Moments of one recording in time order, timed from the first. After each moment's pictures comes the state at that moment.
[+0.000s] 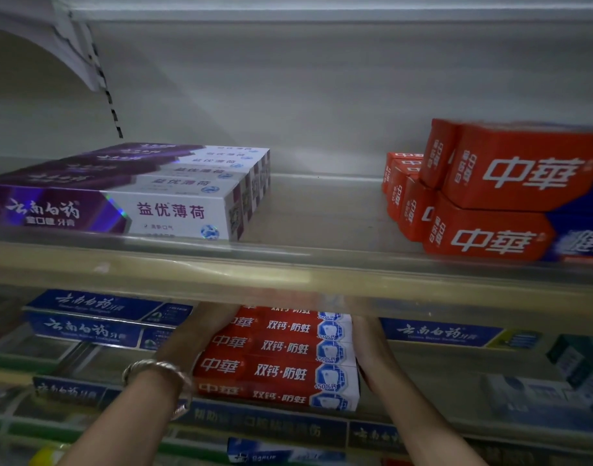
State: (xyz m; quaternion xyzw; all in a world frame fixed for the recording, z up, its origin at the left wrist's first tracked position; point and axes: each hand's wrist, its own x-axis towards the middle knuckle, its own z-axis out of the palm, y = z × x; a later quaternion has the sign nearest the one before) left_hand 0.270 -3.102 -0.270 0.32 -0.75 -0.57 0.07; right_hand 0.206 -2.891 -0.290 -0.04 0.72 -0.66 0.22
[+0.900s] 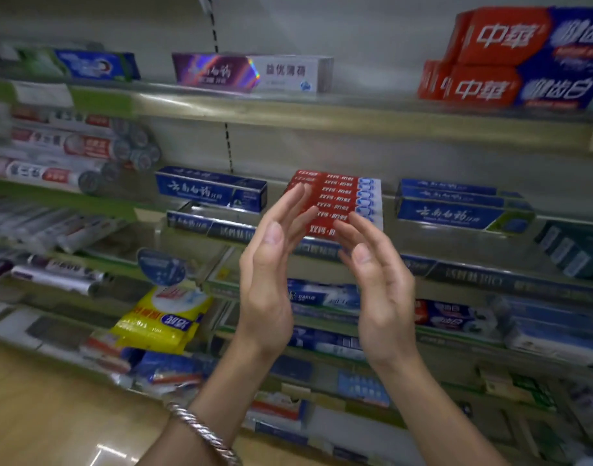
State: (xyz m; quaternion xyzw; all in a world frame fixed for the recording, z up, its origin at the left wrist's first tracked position) left_hand 0.509 -2.941 -0.257 -0.05 -0.61 -0.68 0.41; right_hand 0.457 -2.842 -0.271 -0.33 0.56 -0.76 -0.01
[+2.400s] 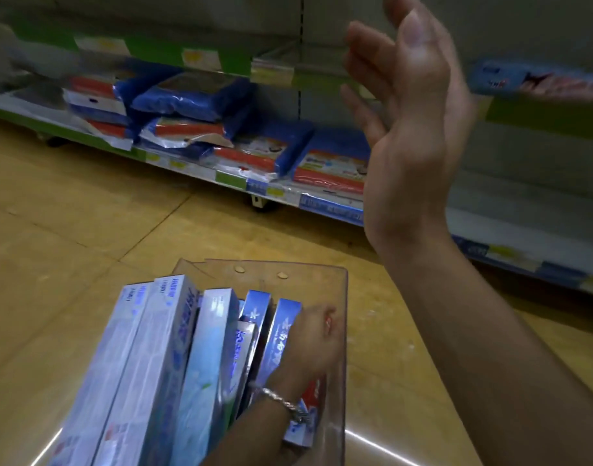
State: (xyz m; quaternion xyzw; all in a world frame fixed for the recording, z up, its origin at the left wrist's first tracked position) left_hand 0.674 -2.884 -1.147 0.27 -0.85 -0.44 0.10; right_hand 0.621 -2.853 -0.910 -0.38 0.44 -0.82 0.00
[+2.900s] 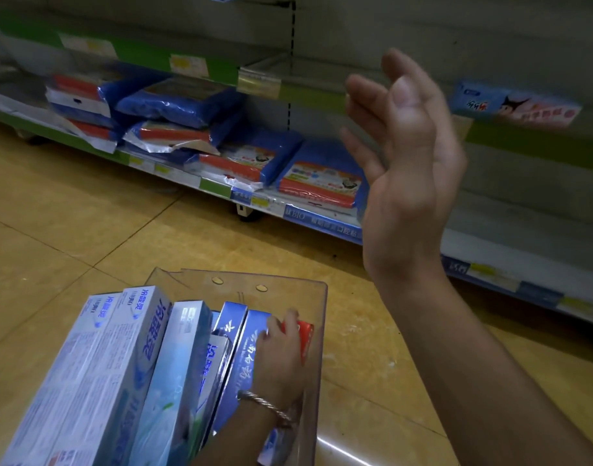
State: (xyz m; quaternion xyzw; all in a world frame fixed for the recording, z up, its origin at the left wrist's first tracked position) left_hand 0.667 -2.887 -1.179 0.32 -0.92 -0.23 0.07; right_hand 0.602 -2.836 -0.922 -0.36 0.47 -0.81 0.01
